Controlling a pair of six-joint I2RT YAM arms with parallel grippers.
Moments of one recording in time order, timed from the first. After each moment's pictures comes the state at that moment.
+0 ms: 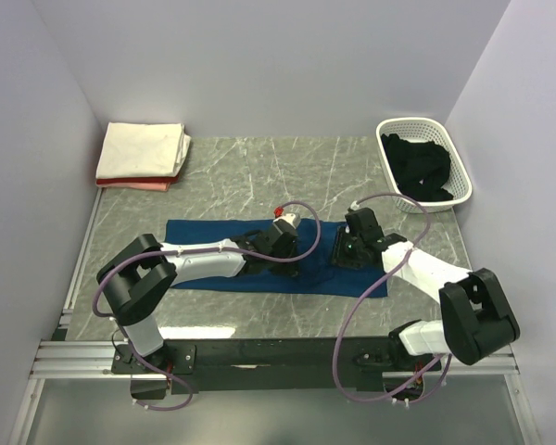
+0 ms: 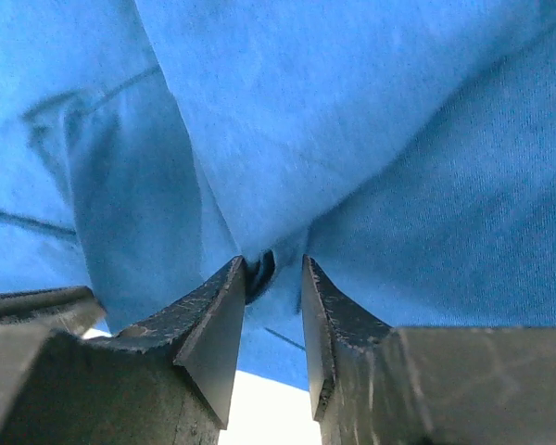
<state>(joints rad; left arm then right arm) -0.96 1.71 1.00 -0.12 -0.03 -0.76 0.40 1.34 0.65 -0.30 -0.07 0.57</state>
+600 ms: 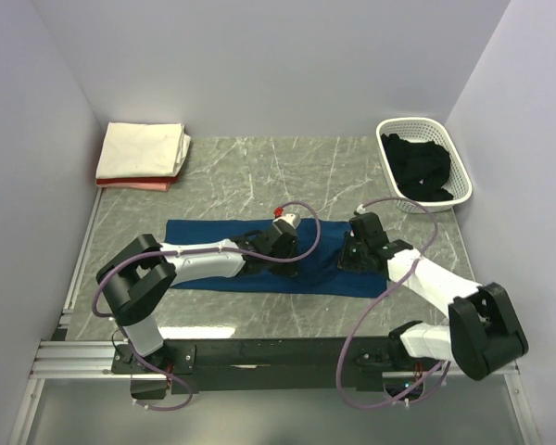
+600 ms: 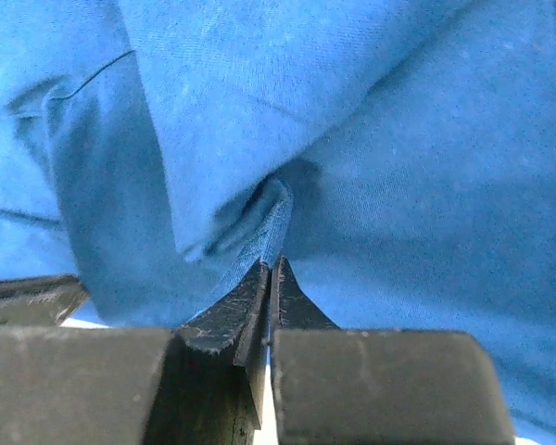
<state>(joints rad) -0.96 1.71 1.00 -0.12 -0.02 -0.76 0.40 1.25 0.60 -0.31 -0.03 0.59</state>
